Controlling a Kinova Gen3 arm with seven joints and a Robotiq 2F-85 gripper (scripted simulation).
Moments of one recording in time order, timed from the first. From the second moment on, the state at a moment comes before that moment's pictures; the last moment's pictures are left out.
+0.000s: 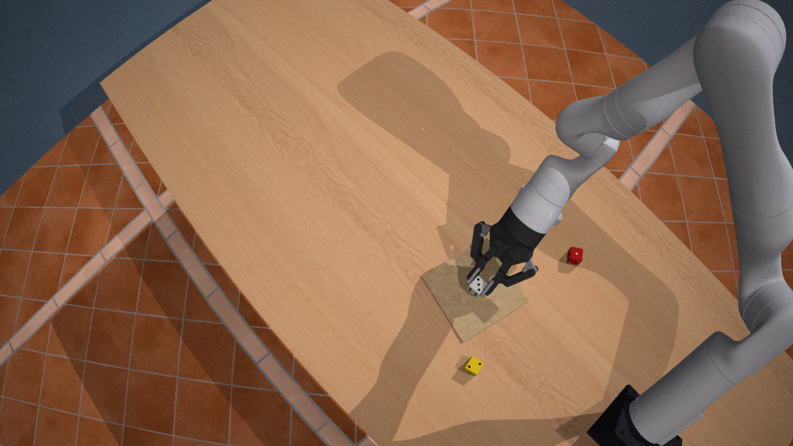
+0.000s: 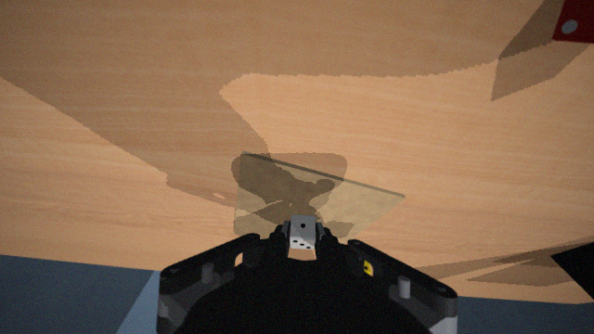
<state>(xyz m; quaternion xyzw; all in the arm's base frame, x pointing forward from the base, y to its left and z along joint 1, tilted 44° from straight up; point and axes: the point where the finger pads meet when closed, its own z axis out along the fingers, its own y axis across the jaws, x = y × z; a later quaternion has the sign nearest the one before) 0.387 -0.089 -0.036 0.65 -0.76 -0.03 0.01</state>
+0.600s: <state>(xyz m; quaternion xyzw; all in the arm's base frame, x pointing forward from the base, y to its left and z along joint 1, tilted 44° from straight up) 0.387 -0.089 -0.036 0.65 -0.76 -0.03 0.01</state>
